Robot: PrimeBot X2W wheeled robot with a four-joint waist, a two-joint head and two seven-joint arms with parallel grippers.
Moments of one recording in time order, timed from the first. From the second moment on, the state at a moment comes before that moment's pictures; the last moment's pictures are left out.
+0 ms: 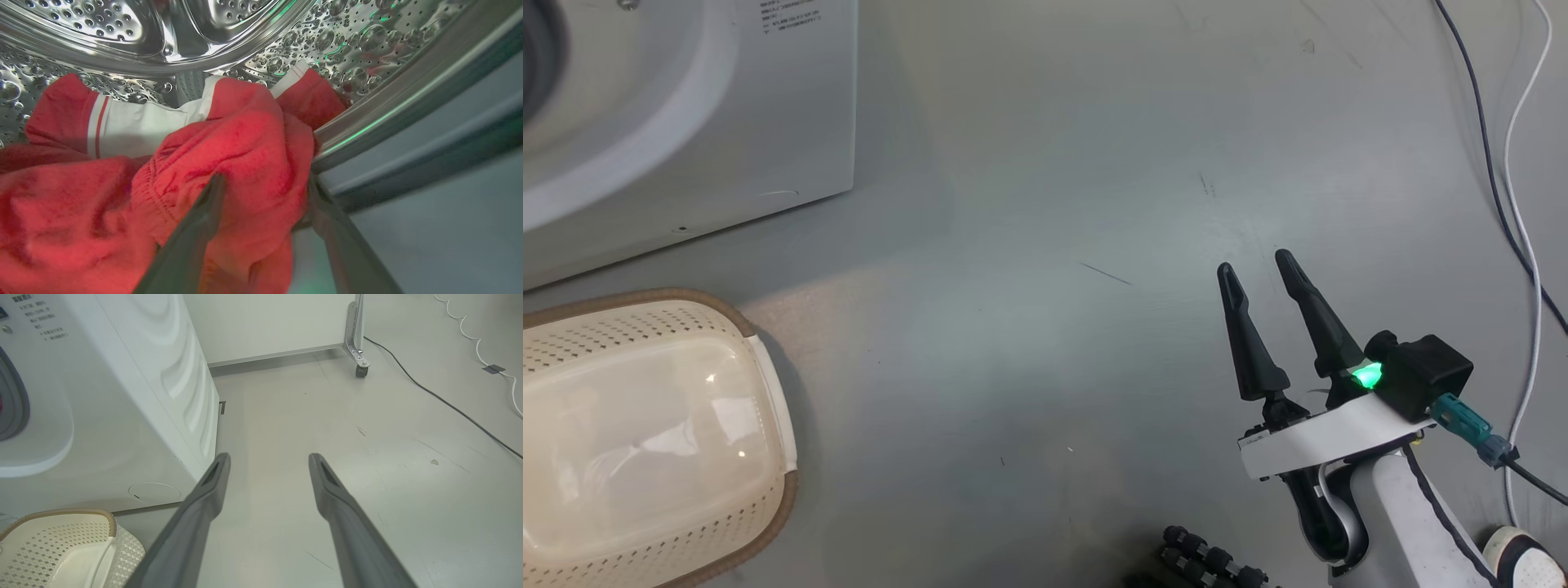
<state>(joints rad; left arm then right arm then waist) -0.91 0.44 -0.07 0.55 -0.49 -0.11 0.36 -0.16 -0.04 0.26 0.10 0.42 0.10 -0.25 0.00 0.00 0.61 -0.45</state>
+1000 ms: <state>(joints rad) -1.03 0.41 -0.08 0.72 -0.48 -0.08 0.35 -0.20 -0.04 0.27 0.10 0.43 0.08 -0.25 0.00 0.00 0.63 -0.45</state>
